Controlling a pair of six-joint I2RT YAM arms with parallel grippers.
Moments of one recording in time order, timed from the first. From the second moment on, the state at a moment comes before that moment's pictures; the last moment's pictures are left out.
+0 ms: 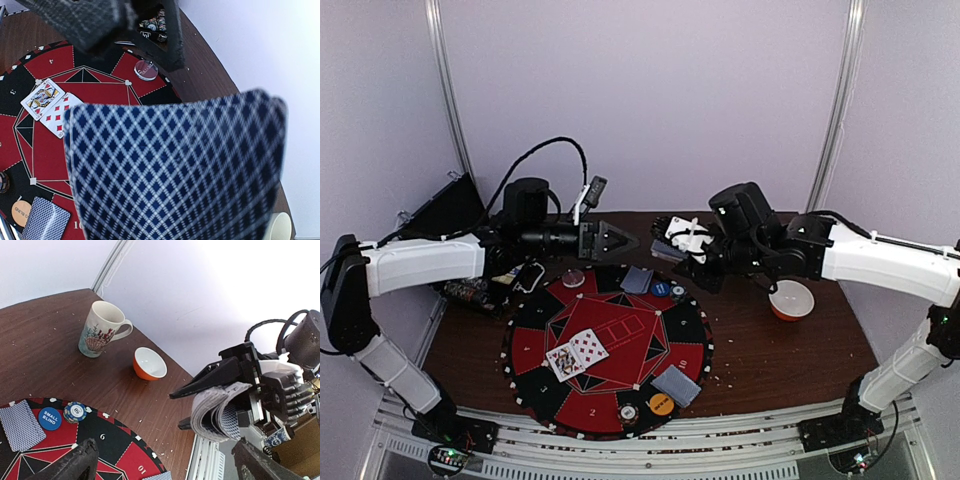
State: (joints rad) left arm -0.68 1.53 1.08 0.21 0.70 -0.49; right arm 0.93 1.45 1.26 -0.45 0.14 -0.41
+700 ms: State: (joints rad) left arm -0.72 1.60 1.21 0.03 0.69 -0.33; right arm 0.97 1.57 1.31 -0.43 0.10 -0.42
